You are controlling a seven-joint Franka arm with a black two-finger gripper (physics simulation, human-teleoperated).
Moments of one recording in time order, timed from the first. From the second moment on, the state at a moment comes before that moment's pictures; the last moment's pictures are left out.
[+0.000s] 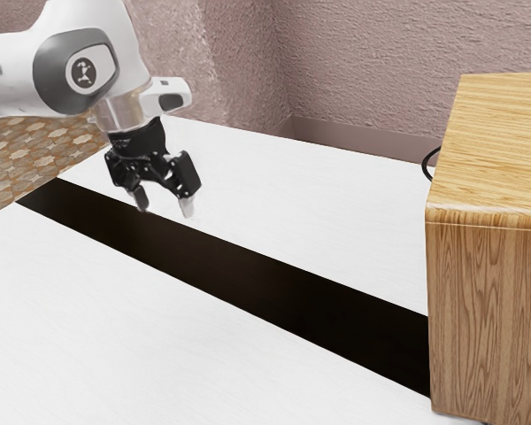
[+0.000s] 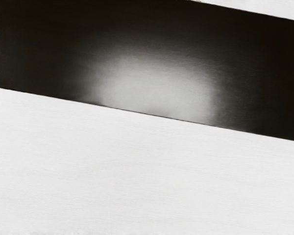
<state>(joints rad) -0.15 0.06 0.38 -1.47 -0.05 1.53 0.04</state>
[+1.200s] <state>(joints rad) -0.13 0.20 0.05 -1.29 -0.27 1.90 0.08</state>
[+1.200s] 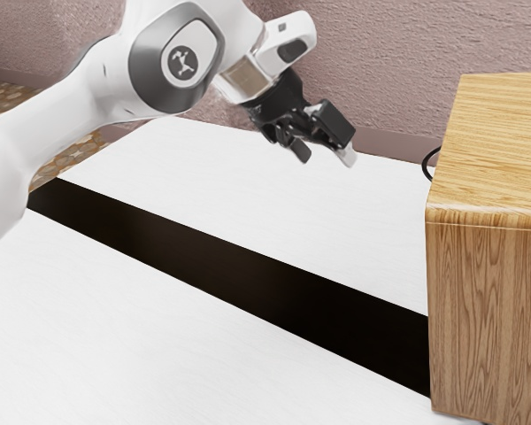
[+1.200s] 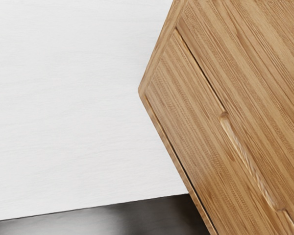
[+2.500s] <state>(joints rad) -0.12 0.42 -0.05 -1.03 -0.28 1.92 0.08</state>
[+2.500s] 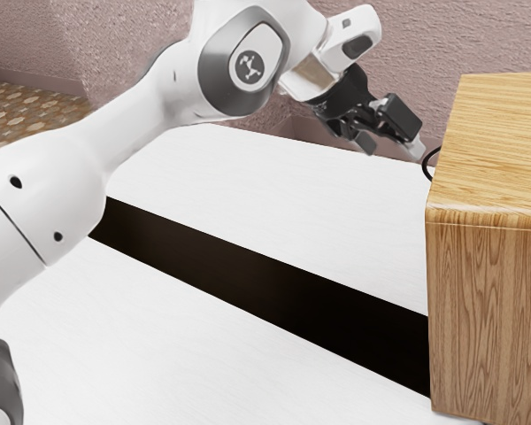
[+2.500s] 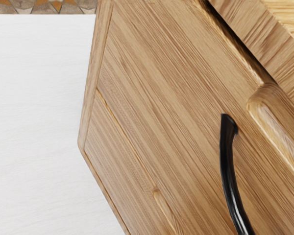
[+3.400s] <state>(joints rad) -0.12 0.42 -0.04 -1.14 -0.43 2.06 0.08</state>
